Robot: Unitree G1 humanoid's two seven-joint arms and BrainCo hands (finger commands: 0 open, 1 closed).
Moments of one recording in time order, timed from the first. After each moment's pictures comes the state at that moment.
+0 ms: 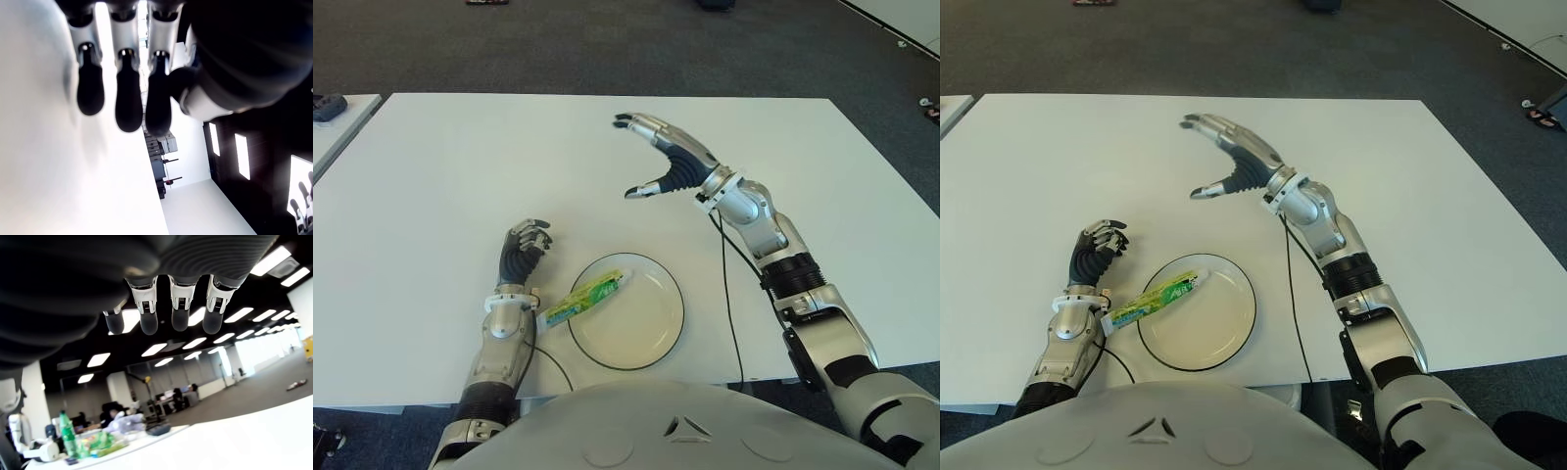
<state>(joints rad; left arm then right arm) 0.18 0.09 0.06 0.36 0.14 -0.44 0.14 -0.49 -0.35 0.25 0.28 -0.47 -0.44 0.14</state>
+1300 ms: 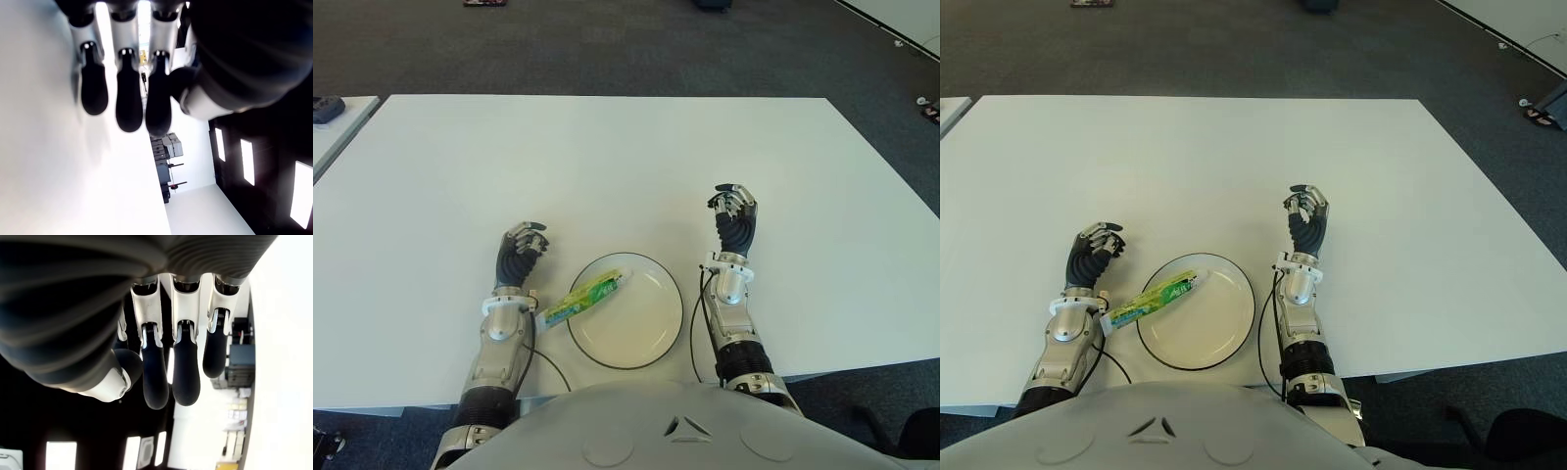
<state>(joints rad) 0.21 0.09 0.07 0.32 0.12 -0.39 0.14 -0.06 0.06 -0.04 0.45 -0.21 -0.57 -0.42</state>
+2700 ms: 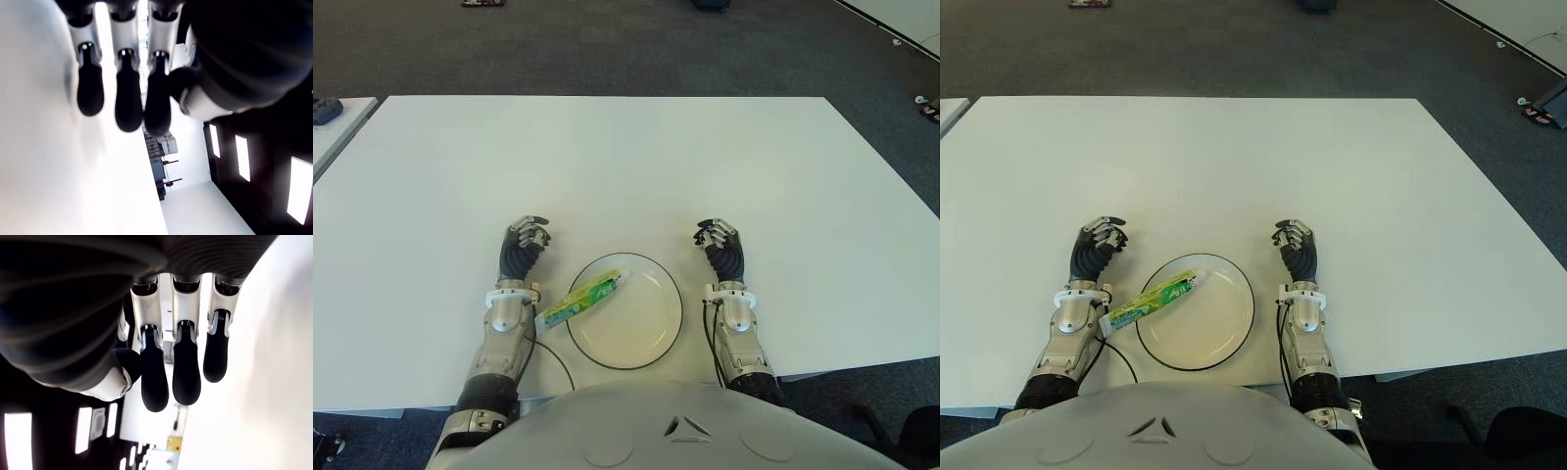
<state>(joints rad) 0.15 0.10 0.07 0.40 0.13 -0.44 0.15 0.11 -0.01 0.02 0.34 -0.17 -0.36 -0.18</state>
